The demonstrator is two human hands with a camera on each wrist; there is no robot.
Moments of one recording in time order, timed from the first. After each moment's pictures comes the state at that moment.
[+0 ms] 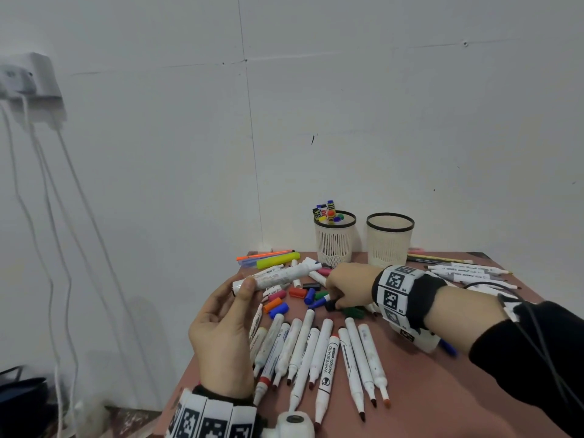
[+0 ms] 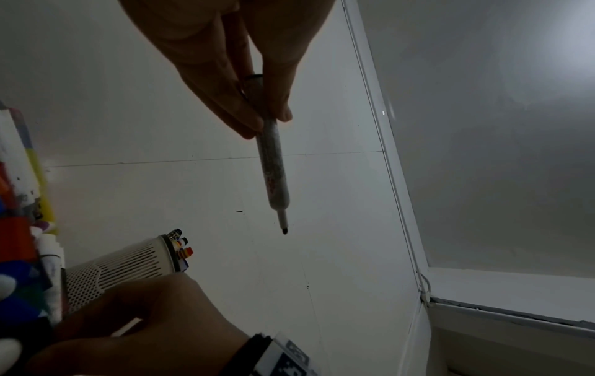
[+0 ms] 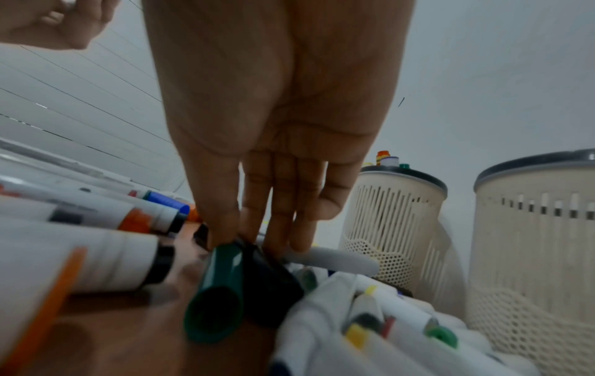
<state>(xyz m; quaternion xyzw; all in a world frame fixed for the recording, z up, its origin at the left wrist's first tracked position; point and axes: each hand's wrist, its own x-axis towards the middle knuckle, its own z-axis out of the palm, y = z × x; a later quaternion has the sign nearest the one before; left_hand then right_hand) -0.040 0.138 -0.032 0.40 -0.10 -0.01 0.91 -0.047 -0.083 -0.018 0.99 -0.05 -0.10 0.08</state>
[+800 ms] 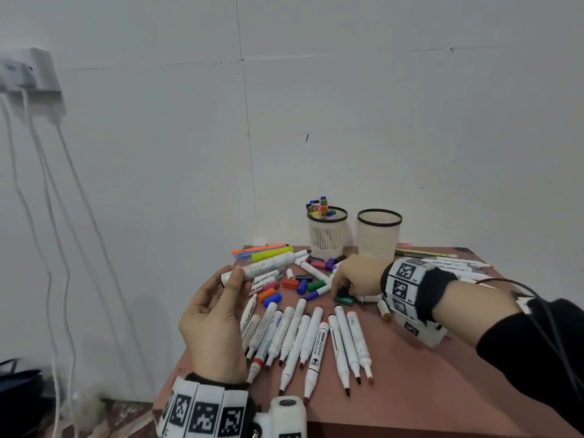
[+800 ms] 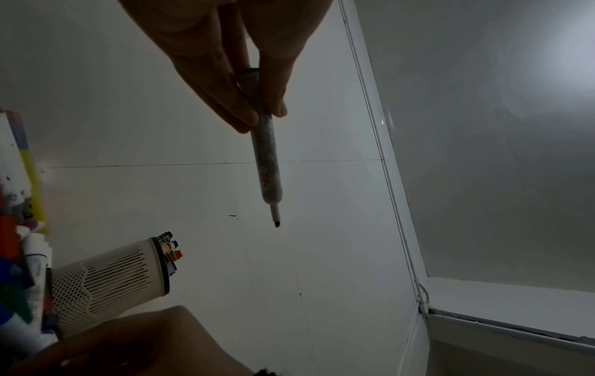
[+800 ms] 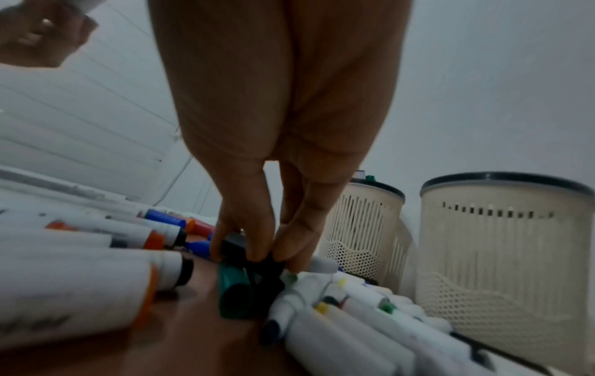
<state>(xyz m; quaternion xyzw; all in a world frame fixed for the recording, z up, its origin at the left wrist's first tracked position) -0.056 0.146 -0.026 0.37 -0.08 0.00 0.93 -0.080 -0.092 -0.009 0.99 -0.06 -0.12 0.01</state>
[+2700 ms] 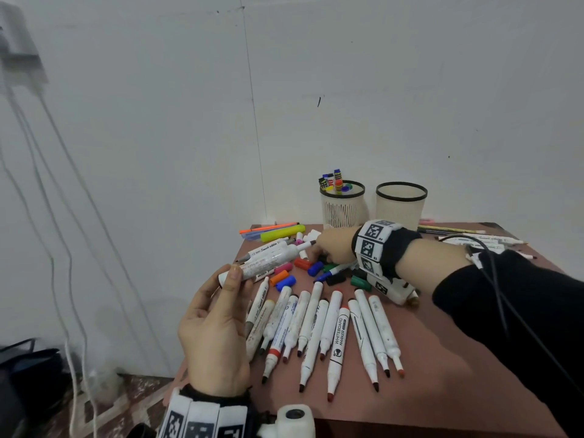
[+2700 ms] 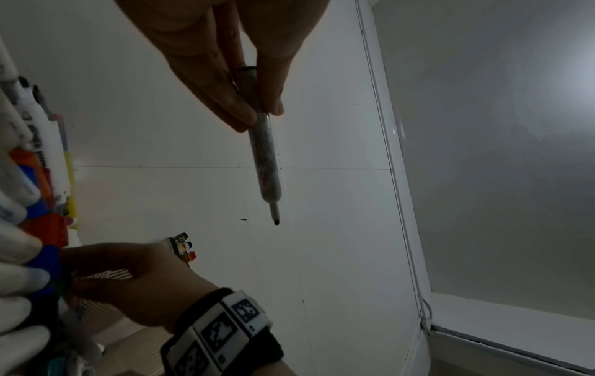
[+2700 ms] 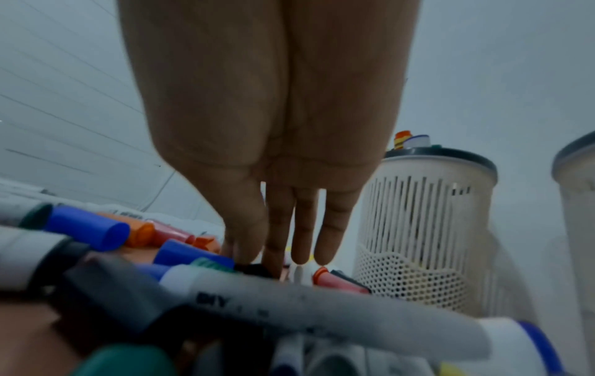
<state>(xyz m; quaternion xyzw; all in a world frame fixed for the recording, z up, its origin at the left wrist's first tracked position) -0.043 0.156 -0.039 0.37 -0.03 -0.04 0.93 0.007 -0.079 -0.019 0.98 -0.02 -0.16 0.07</state>
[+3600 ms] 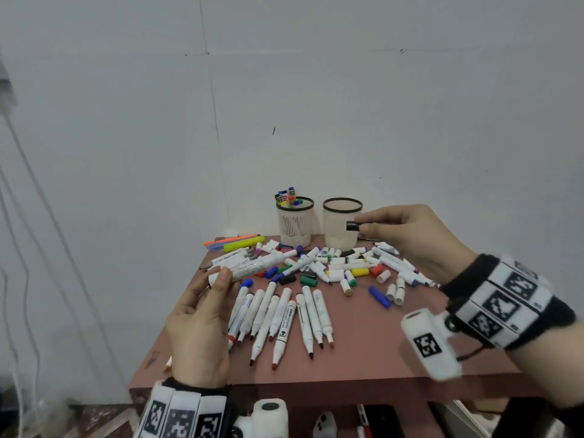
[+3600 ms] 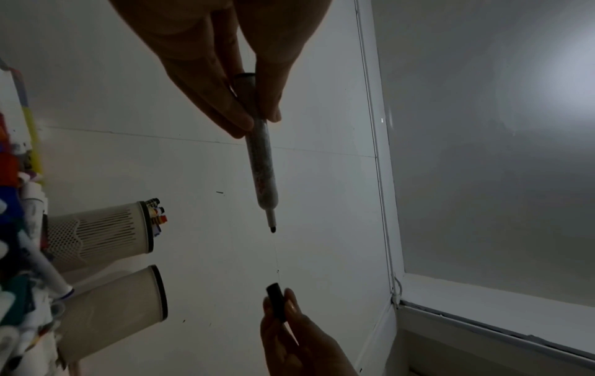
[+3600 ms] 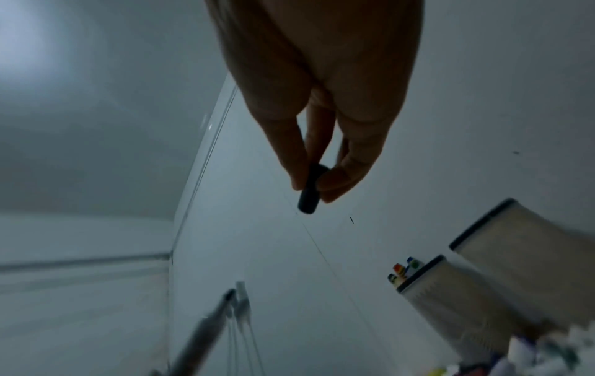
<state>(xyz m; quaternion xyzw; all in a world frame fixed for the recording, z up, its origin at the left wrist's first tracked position) -0.094 0.157 -0.030 0.38 -0.10 -0.08 0.92 -0.221 -0.063 0.040 0.76 -0.18 0.34 -0.52</state>
